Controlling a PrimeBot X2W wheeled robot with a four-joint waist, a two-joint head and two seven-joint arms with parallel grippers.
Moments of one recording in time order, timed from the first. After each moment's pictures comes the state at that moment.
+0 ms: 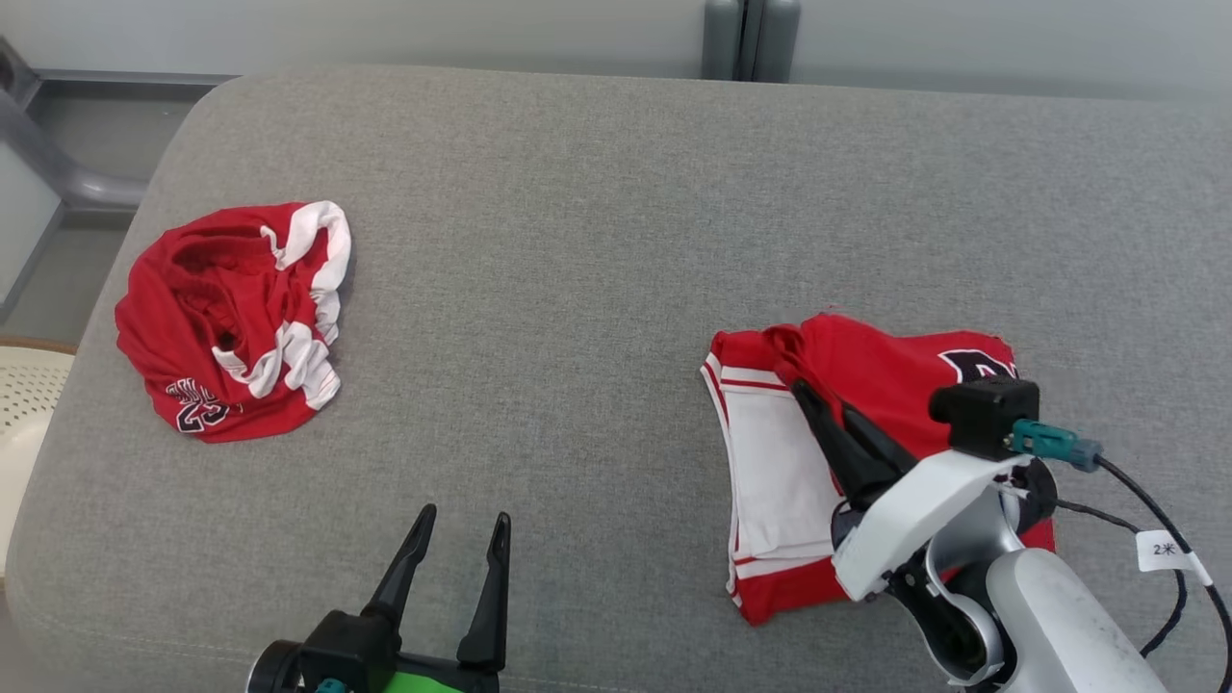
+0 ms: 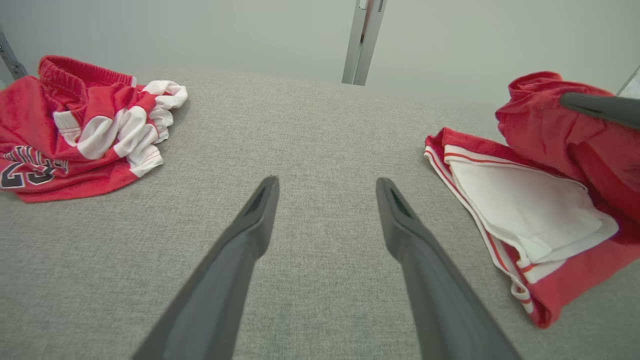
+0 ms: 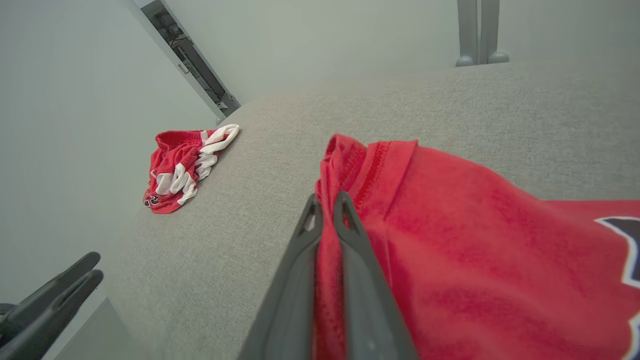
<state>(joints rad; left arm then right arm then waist) 0.09 0.05 -0.26 0.12 -0.23 -0.09 -0.26 -0.19 -0.15 0.29 0.06 0.51 0.13 0.13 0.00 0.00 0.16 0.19</state>
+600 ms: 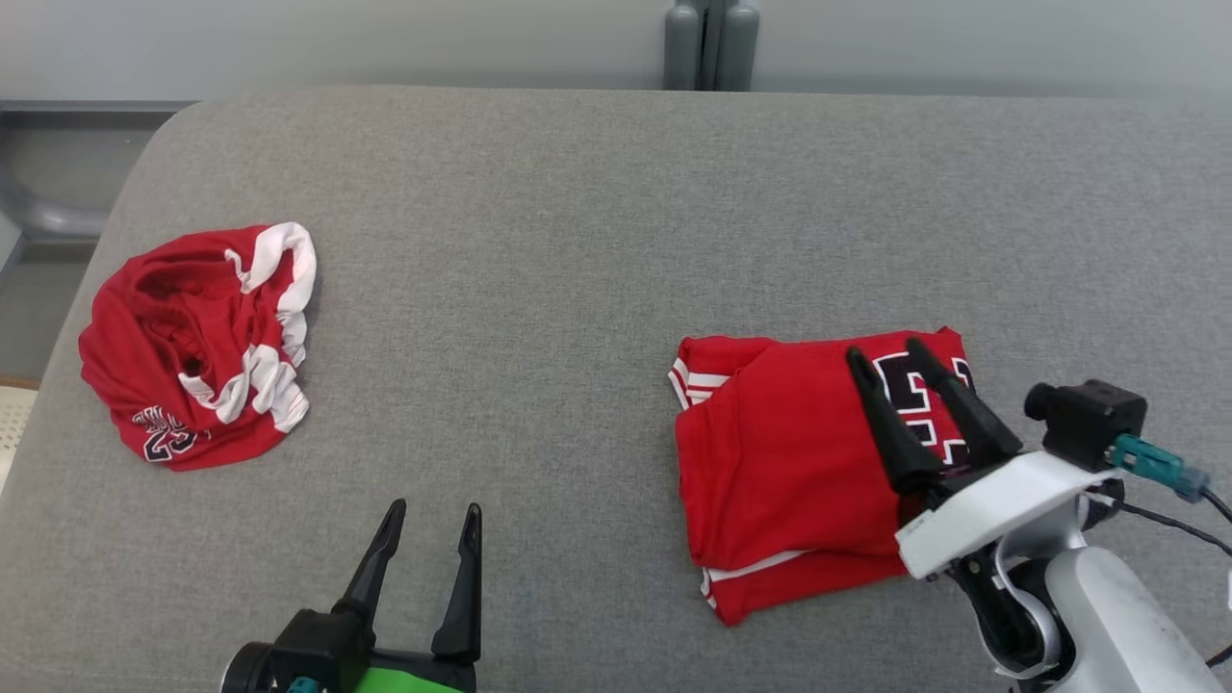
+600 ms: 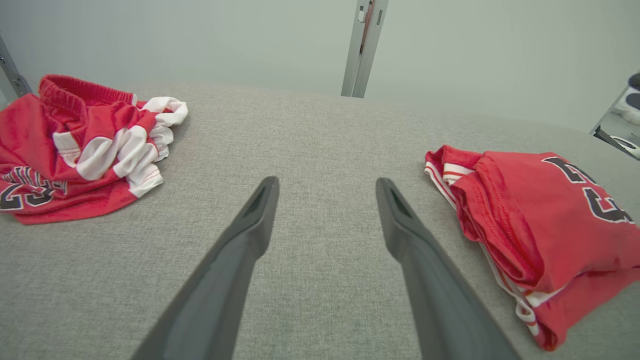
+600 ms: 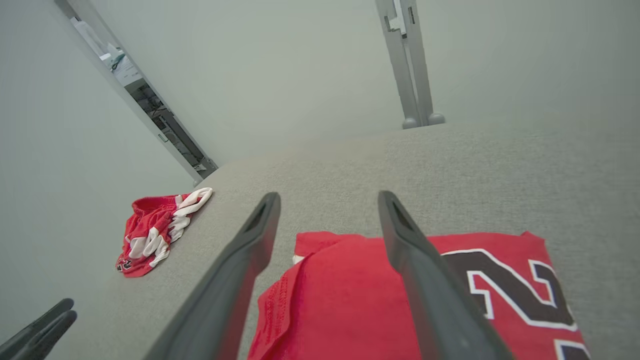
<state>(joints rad) 0.08 0.05 -0.22 0.11 -0.23 -0.07 -0.26 -0.17 -0.20 0.25 0.06 0.58 0.13 -0.03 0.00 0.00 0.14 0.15</state>
